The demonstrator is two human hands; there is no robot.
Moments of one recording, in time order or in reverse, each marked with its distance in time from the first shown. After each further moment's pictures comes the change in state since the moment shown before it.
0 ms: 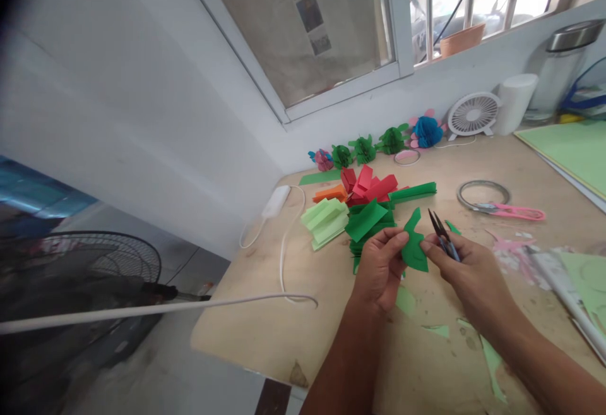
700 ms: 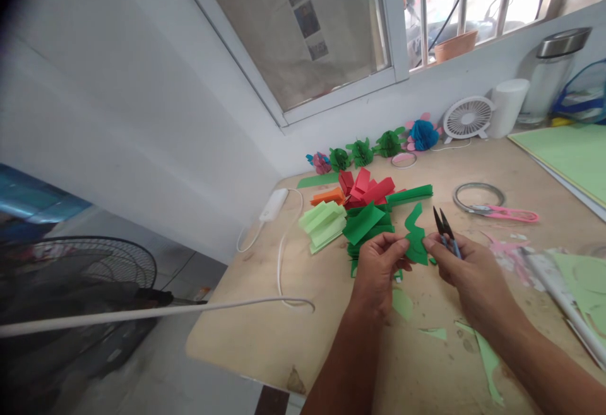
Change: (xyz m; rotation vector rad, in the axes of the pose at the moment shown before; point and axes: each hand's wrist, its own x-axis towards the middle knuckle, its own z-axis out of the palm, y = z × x) left_hand -0.001 -0.004 -0.007 0.271 -0.031 0.108; right_hand -0.001 -0.009 0.002 0.232 -0.014 0.018
